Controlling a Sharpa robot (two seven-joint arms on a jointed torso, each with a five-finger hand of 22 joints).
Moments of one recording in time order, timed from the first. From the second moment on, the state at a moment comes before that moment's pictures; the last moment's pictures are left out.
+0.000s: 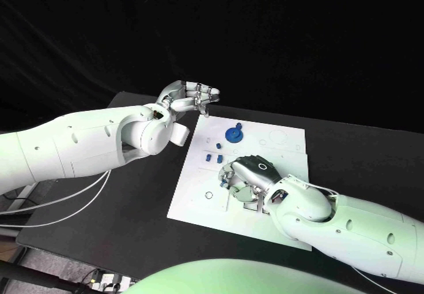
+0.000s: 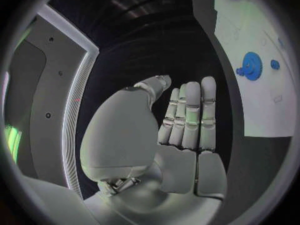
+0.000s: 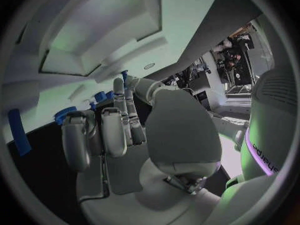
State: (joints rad) left arm 1.24 -0.89 -0.05 1.50 -0.11 -0.34 0.34; left_hand 1.42 -0.23 0.47 0.11 0.32 0.92 0.18 0.29 0.20 1.02 0.12 0.34 0.12 1.08 0.05 1.18 0.41 0.18 0.93 0.14 1.01 0.64; right arm 1.02 -0.58 -0.13 1.60 -1.76 -0.48 -0.15; right_hand 1.33 -0.20 0.67 0.01 0.10 1.04 0.13 0.29 0.37 1.23 0.06 0.17 0.19 1.46 -0.01 1.41 1.20 0.03 1.46 0.09 1.50 1.31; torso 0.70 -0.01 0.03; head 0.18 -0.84
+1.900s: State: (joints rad) left arm 1.24 -0.90 -0.05 1.51 -0.11 -0.34 0.33; left_hand 1.42 -0.23 0.47 0.11 0.32 0.92 0.19 0.29 0.20 1.01 0.13 0.34 0.12 1.08 0.04 1.18 0.41 0.18 0.93 0.14 1.01 0.64; right arm 1.19 -0.86 -0.11 1.75 -1.70 -0.43 -0.18; right_hand 1.24 -0.27 0.47 0.04 0.18 0.91 0.15 0.19 0.35 1.08 0.09 0.11 0.15 1.47 0.00 1.39 1.13 0.03 1.47 0.10 1.38 1.31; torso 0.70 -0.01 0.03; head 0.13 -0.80
